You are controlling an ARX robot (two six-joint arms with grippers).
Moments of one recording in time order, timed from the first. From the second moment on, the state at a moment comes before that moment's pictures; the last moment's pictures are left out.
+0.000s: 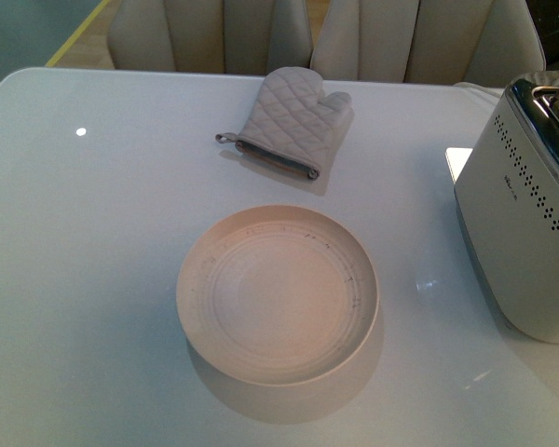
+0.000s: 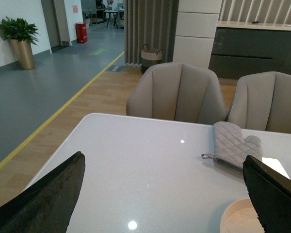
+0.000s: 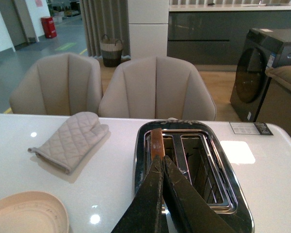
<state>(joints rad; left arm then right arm) 0.00 0.01 0.01 0.00 0.00 -0.01 0.00 0.39 0.02 0.39 0.00 -0.01</state>
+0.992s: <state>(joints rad) 0.00 0.01 0.01 0.00 0.00 -0.01 0.00 0.01 0.02 0.00 0.00 -0.01</state>
